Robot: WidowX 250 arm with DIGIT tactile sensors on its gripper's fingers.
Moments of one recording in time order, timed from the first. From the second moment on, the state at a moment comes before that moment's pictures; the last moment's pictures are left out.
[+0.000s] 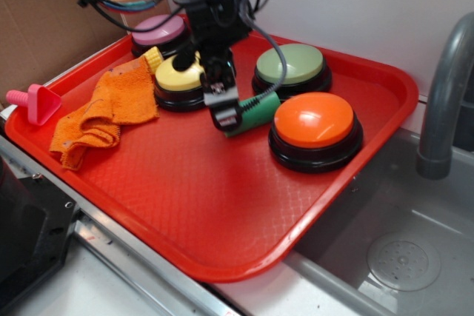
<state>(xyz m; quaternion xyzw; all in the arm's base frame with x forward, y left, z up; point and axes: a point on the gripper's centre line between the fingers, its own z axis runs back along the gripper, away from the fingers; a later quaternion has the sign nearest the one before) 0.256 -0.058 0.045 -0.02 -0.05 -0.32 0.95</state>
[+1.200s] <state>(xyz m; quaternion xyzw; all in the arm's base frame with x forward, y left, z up) 0.262 -0.058 0.025 -0.03 -0.05 -0.26 0.96</state>
